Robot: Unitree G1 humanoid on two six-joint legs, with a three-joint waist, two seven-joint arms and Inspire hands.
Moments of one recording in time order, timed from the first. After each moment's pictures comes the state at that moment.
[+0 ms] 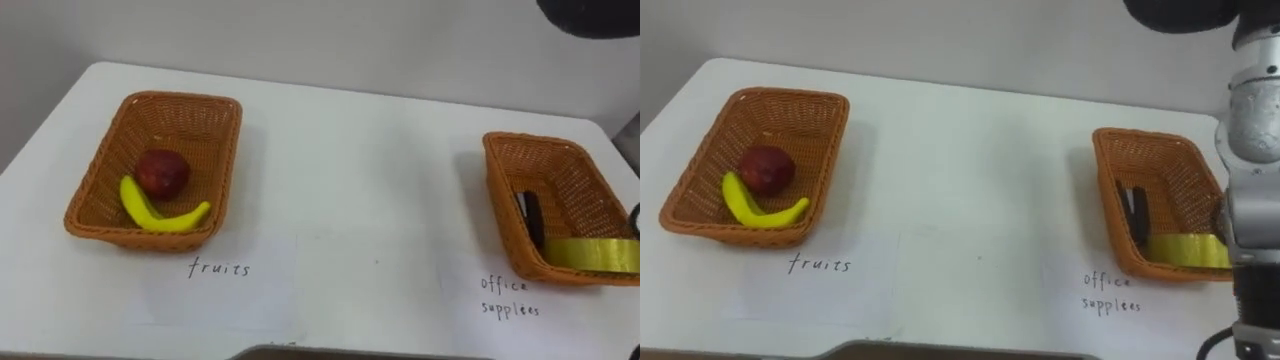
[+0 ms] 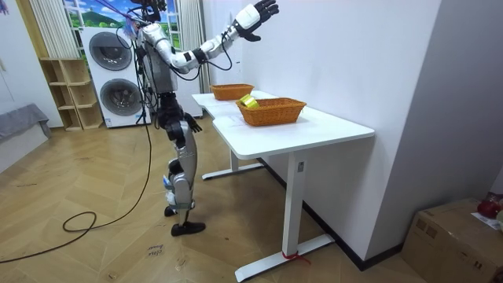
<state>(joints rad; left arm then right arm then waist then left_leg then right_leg) 0.22 0.24 0.04 0.93 0.44 0.04 0.27 -0.37 -0.59 -0.20 0.07 -0.11 -0.02 -0.26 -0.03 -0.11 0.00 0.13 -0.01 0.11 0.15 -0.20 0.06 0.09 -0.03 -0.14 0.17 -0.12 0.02</state>
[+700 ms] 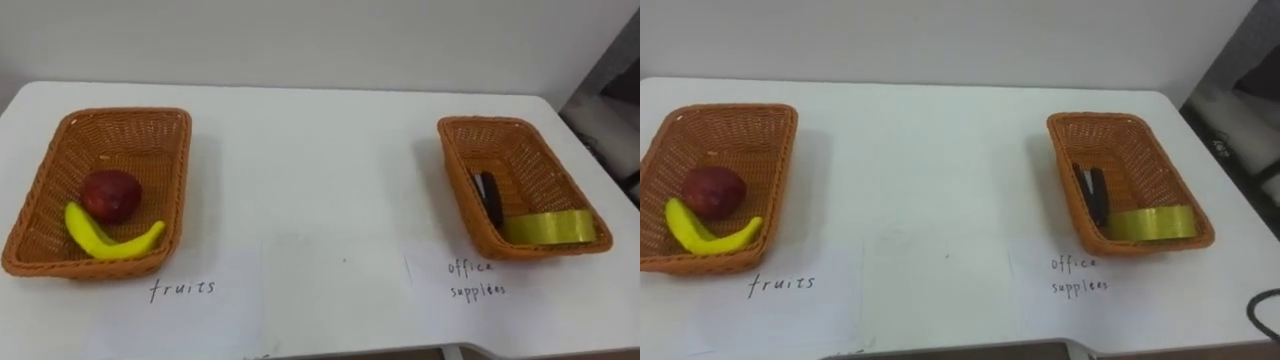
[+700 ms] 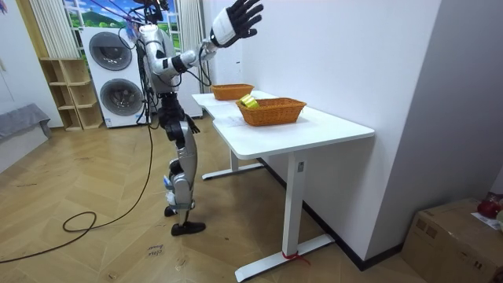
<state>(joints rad) 0.33 0.24 0.08 0.92 0.44 0.03 0.28 -0.08 -0.59 -0.46 0.07 0.36 -0.07 -0.57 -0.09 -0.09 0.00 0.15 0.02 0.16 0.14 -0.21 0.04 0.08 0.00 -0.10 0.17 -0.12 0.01</state>
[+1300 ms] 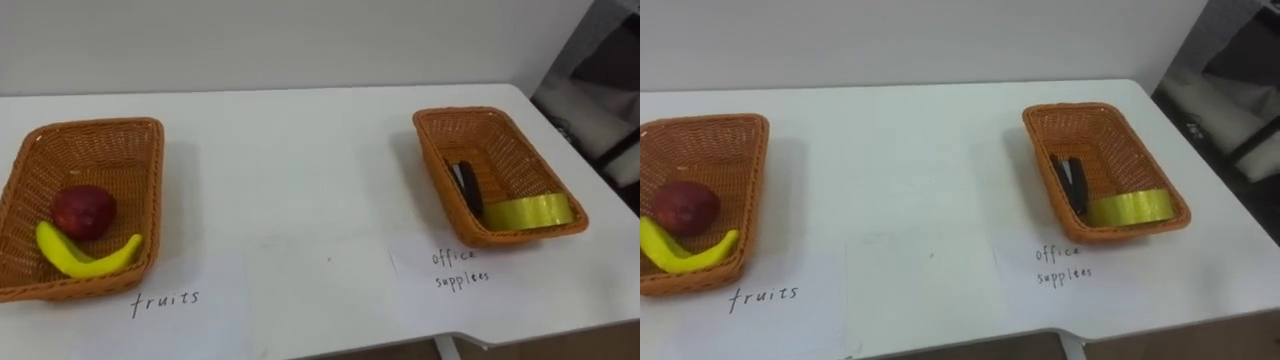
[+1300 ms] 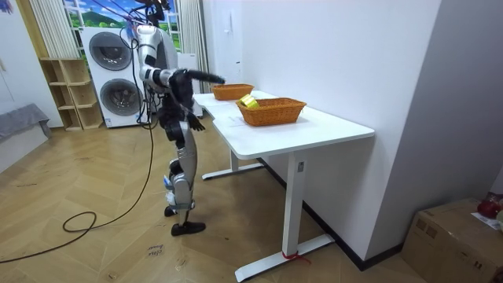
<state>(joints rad) 0.31 0.23 0.08 0.91 0.44 0.05 0.32 0.12 -0.45 -0.62 0.26 0.69 -0.08 -0.81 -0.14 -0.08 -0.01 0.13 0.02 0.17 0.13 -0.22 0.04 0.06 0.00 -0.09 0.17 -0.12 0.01</state>
